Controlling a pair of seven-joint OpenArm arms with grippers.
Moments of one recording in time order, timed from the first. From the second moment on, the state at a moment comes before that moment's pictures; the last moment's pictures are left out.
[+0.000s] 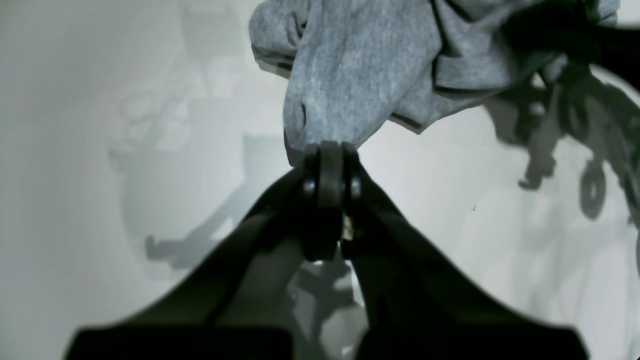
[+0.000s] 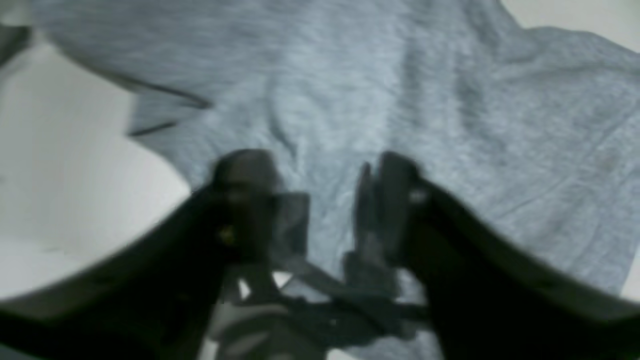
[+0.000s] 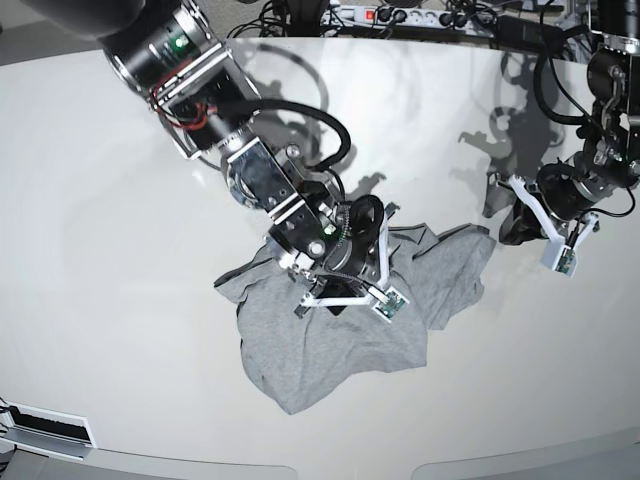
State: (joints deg) left arm 9.3 -30.0 -4.1 87.7 -28.2 -25.9 30.6; right arm 19.7 -6.7 -33.5 59.3 -8.1 10.4 -30.4
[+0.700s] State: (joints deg) left arm 9.2 -30.0 -4.1 87.7 -32.6 -34.1 30.5; right arm 12.1 -6.7 -33.6 94.5 1.6 25.6 -41.0
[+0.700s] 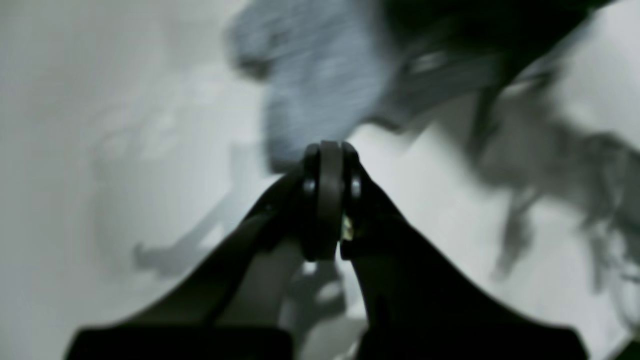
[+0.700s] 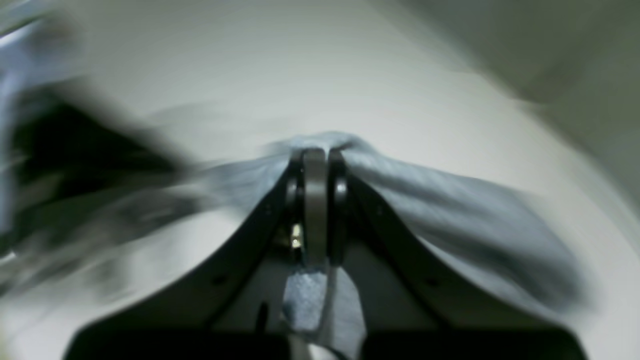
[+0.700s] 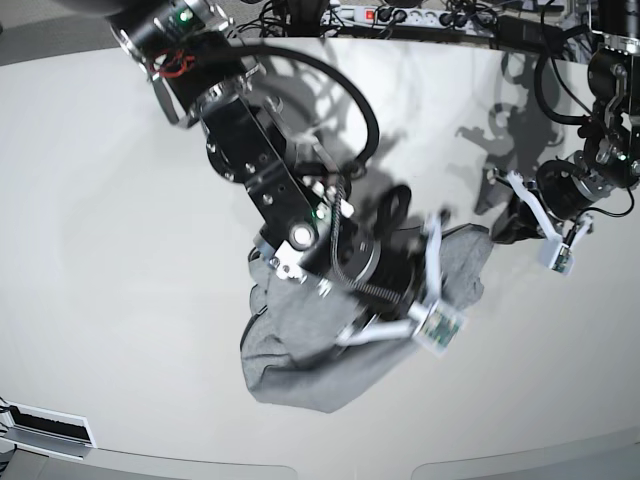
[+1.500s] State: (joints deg) left arm 8.2 -29.6 -3.8 87.7 -40.7 -43.4 29.3; right arm 2.4 -6.8 -33.5 94.3 11.0 39.6 -40.5
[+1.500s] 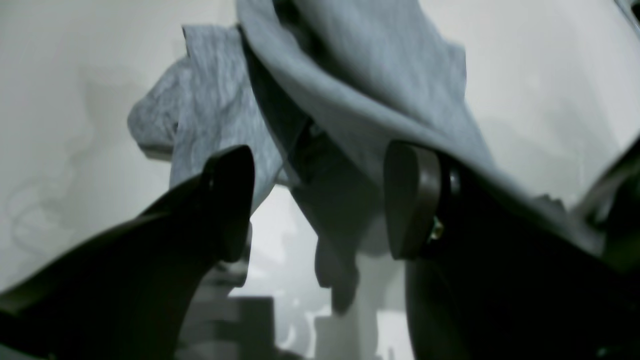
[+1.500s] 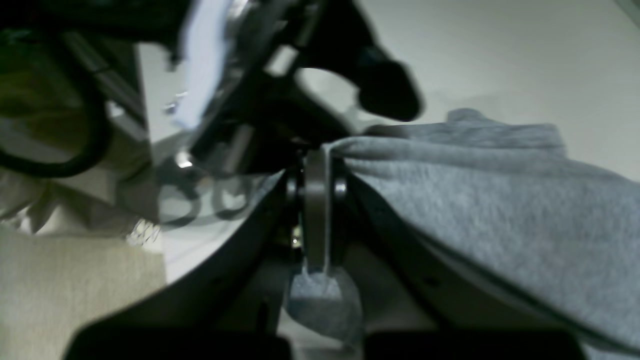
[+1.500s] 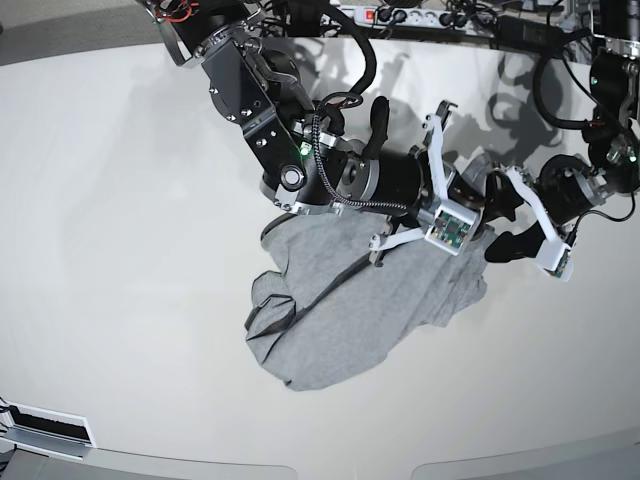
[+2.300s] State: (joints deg) left arm 3.7 -20.7 7.1 87.5 -29.6 -39.3 30.4; right arm 3.5 -5.6 -34.6 94.2 16.7 37.8 -51.5
